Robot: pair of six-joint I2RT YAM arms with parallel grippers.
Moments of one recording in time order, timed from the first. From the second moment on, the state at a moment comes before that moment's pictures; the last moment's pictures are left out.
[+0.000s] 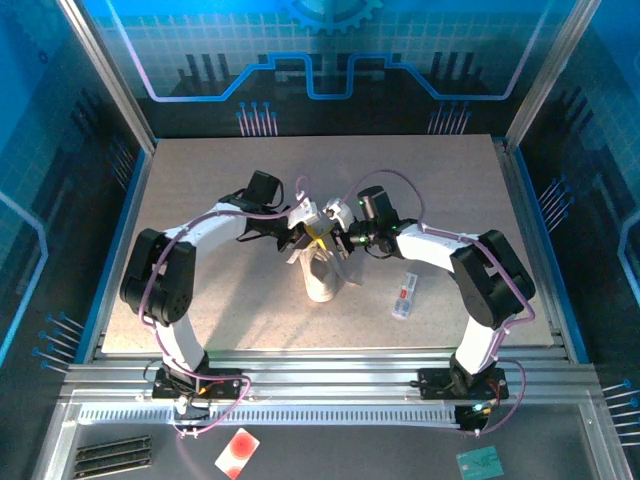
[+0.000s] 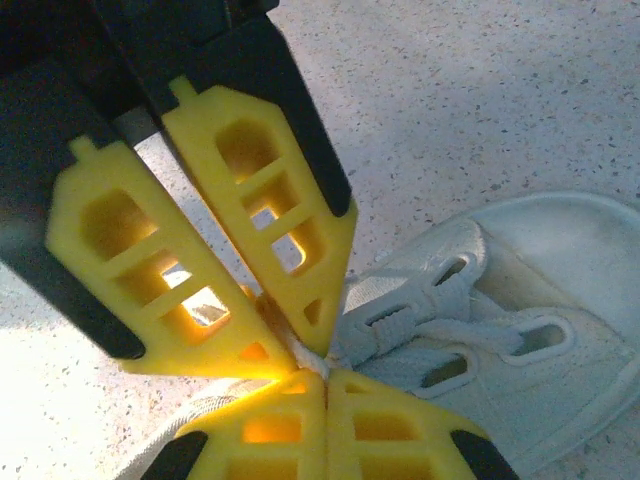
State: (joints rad) left arm -0.33 1.78 1.19 -0.47 0.74 0.67; right arm 0.53 1.77 1.02 0.04 -0.63 -0.09
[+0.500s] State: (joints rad) left arm -0.40 1.71 1.12 -0.39 0.50 0.68; right arm 0.46 1.68 0.93 0.13 -0.74 0.02
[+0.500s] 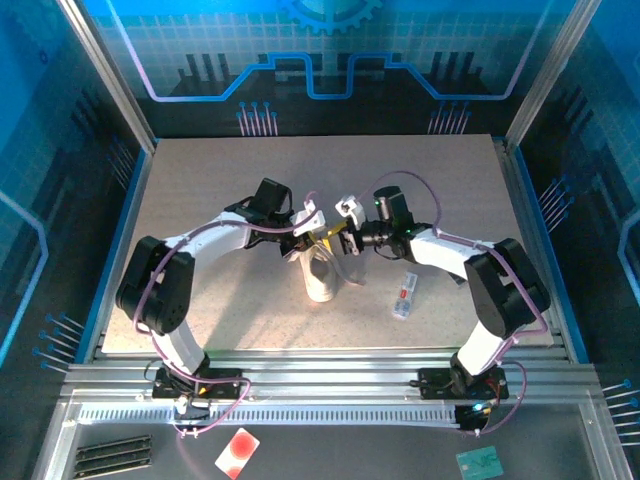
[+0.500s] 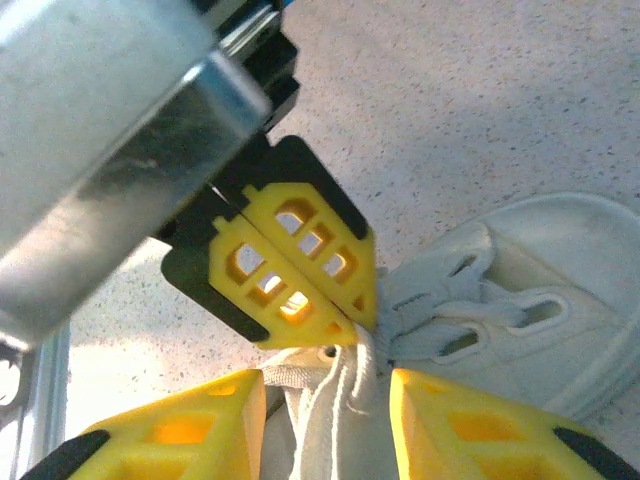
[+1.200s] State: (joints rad) left arm -0.40 1.68 1.09 -0.33 0.48 0.68; right arm 0.45 1.84 1.06 0.05 -0.83 0.01
